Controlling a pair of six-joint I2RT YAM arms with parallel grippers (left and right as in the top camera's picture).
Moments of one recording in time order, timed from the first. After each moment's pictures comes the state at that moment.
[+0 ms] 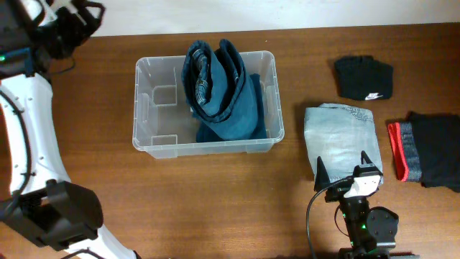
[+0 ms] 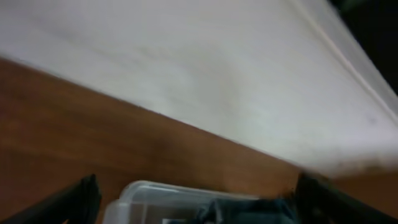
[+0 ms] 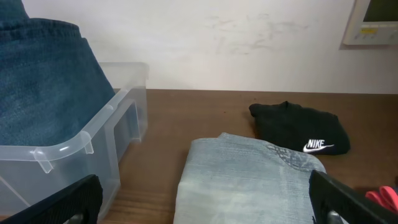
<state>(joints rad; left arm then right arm) 0.25 1.92 2.06 -0.70 0.58 -0.40 -0.03 0.01 0.01 -0.07 -0.11 0.00</state>
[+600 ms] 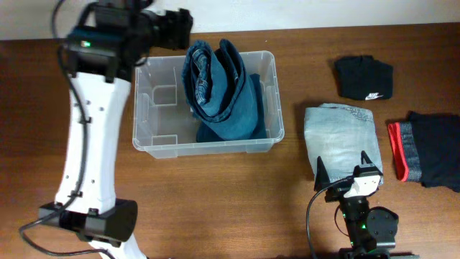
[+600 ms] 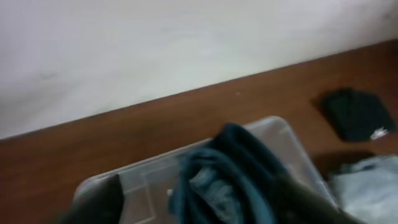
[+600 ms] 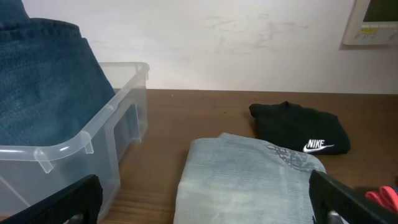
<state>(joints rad) -0.26 1.91 2.35 -1.07 0.13 0.01 -0.03 0.01 0.01 -0.07 -0.11 0.00</state>
